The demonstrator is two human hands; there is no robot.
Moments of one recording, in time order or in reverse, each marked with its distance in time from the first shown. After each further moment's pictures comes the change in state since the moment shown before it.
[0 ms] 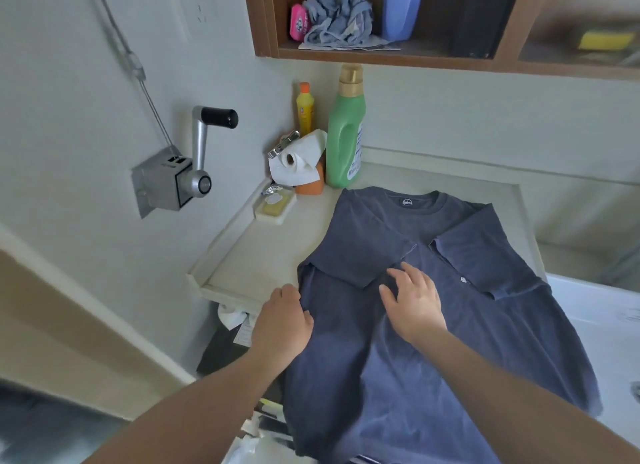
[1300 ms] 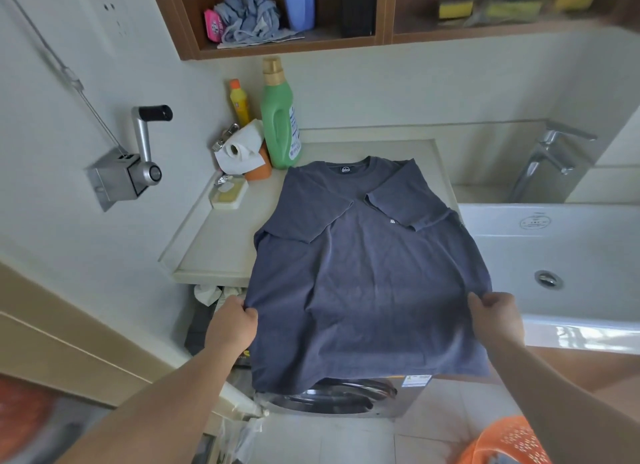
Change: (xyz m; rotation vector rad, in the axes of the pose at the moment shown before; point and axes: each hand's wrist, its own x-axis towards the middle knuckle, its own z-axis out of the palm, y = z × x) left_hand -0.079 -0.039 -0.005 -0.132 -0.089 -0.173; right_hand -0.171 0.191 -0.053 0.503 0.356 0.705
